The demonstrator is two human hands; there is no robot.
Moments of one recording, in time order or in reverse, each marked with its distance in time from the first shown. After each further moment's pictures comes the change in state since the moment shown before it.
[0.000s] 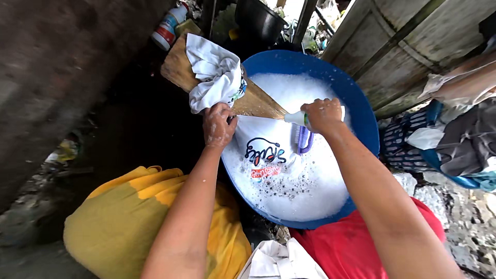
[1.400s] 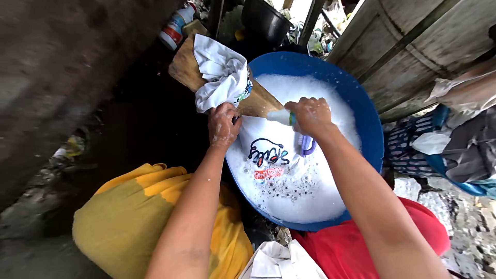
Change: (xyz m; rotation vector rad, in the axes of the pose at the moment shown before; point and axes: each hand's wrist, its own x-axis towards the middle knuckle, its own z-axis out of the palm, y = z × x) left_hand 0.000 0.000 0.001 -0.012 0.021 0.024; right_hand -0.009 -0.037 -0.020 0.117 0.081 -0.165
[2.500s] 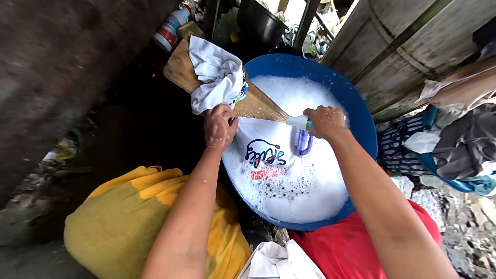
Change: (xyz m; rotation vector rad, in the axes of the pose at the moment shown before) left_hand 0.001 0.001 -0.001 -0.002 -0.034 -0.020; right_hand -0.004 0.053 0.023 -0.011 -0.088 0.177
